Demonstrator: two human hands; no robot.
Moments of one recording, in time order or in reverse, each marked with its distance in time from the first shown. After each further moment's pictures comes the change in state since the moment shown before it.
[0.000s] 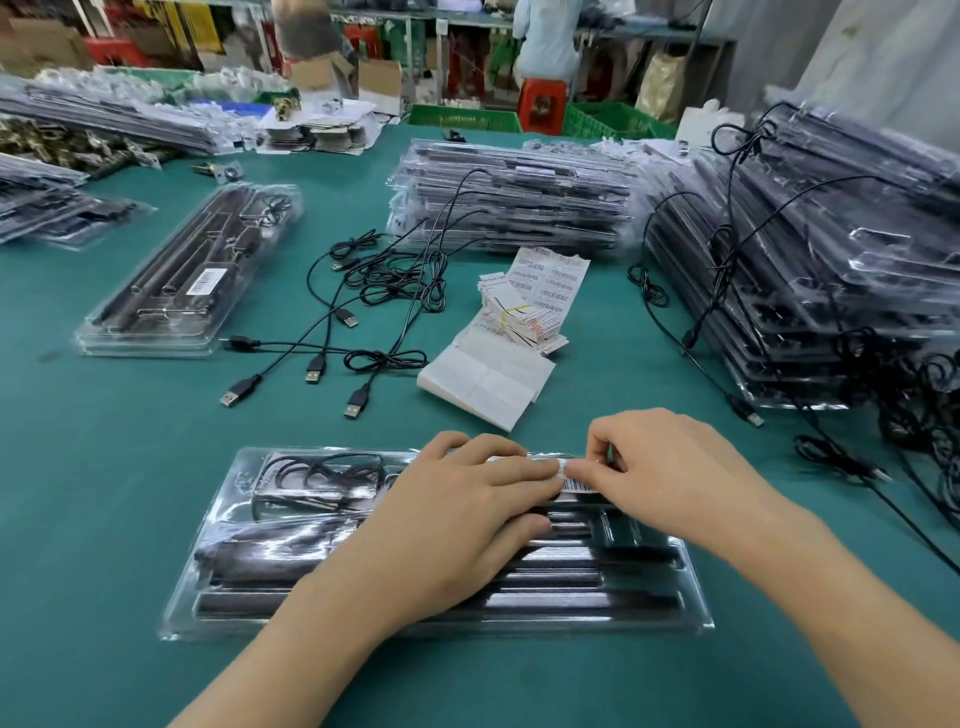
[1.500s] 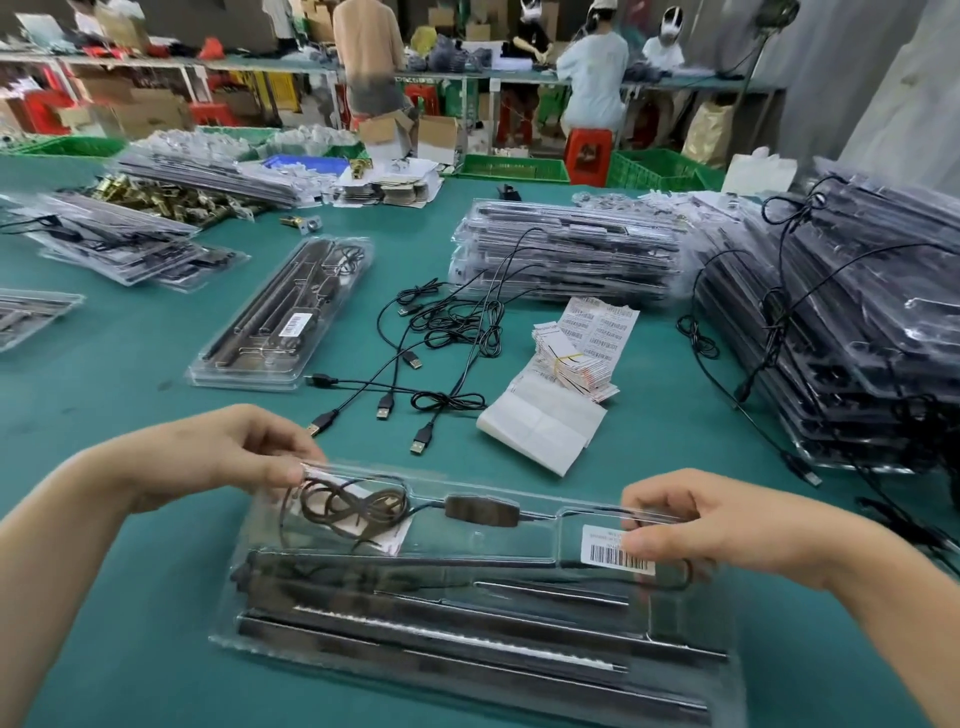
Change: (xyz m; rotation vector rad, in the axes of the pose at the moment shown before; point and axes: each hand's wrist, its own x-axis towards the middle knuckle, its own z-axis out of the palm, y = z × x) left_hand -0.110 -0.181 -0.107 -0.849 -0.222 -0.564; right_hand -0.001 0.012 -0.027 0.833 -0.600 -0.219
